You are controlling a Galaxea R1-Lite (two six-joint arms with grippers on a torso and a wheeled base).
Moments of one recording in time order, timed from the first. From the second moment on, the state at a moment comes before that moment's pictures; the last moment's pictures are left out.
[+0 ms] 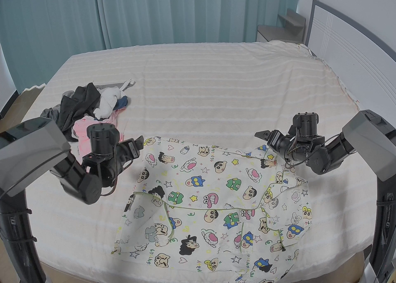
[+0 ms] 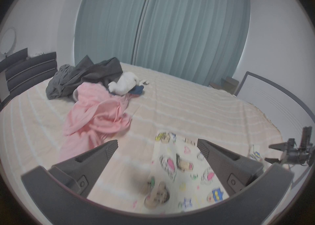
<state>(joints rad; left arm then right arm) -0.26 2.18 -0.90 -1.00 0.30 -0.38 0.23 2.33 -1.26 -0.66 0.14 0.72</state>
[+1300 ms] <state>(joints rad) -0.32 1.98 -0.50 -1.29 0.24 -0.46 0.27 2.44 -1.48 -0.56 -0.02 0.75</state>
